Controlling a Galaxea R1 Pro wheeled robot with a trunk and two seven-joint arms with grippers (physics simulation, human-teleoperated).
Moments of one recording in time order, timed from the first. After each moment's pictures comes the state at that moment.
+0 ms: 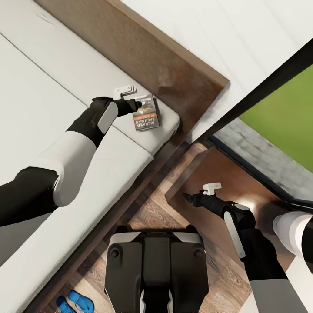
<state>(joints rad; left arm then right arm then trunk) -1.66 -0.13 -0.12 -0.47 0.34 0.47 0.08 -0.57 -0.05 0.01 -1.41 -0.12 0.64 0.38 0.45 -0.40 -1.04</state>
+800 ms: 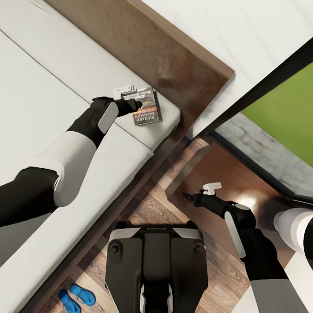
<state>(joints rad) -1.66 -0.13 -0.12 -0.47 0.34 0.47 0.08 -0.57 -0.05 0.01 -1.41 -0.12 0.64 0.39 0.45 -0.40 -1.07</state>
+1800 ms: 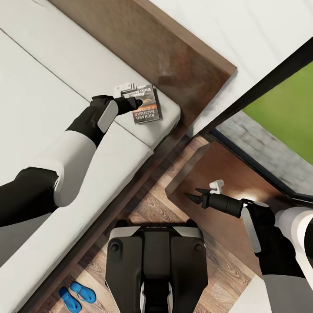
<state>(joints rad) -1.65 -0.13 -0.12 -0.49 0.34 0.47 0.08 -0.59 -0.11 -0.11 -1.41 -0.14 0.69 0.90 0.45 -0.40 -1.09</state>
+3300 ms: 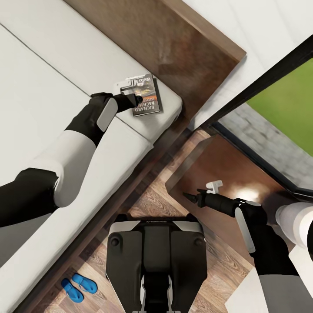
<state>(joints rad) -1.65 -0.13 -0.12 -0.53 0.34 0.47 0.08 -0.59 -0.10 -0.05 -1.40 -0.13 0.70 0.68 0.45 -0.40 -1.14</state>
